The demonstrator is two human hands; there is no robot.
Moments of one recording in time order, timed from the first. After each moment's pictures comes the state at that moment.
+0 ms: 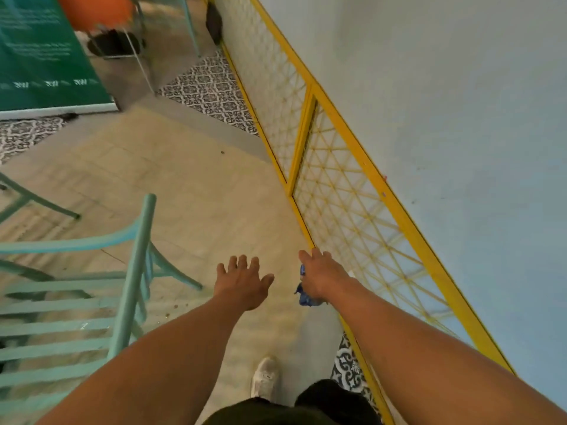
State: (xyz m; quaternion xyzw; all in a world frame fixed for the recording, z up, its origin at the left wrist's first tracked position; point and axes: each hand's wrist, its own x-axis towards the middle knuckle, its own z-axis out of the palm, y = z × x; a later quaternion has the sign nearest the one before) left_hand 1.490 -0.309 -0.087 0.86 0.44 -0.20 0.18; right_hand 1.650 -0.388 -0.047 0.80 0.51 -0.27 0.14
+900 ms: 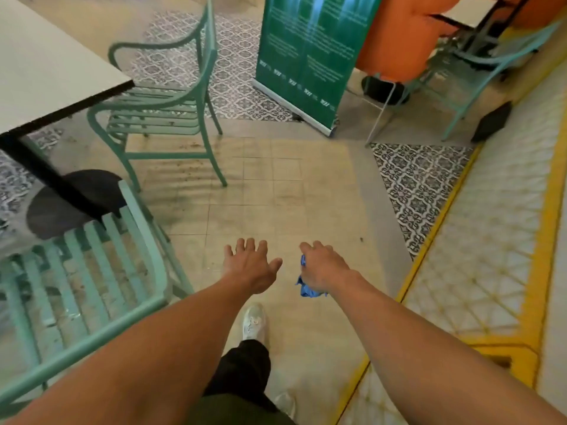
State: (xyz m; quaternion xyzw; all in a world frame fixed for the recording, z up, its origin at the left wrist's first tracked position) left_hand 1.544 0.066 -0.065 0.54 0.81 -0.07 0.23; right_hand 1.682 0.146 -0.034 0.48 0.83 -0.19 0.23
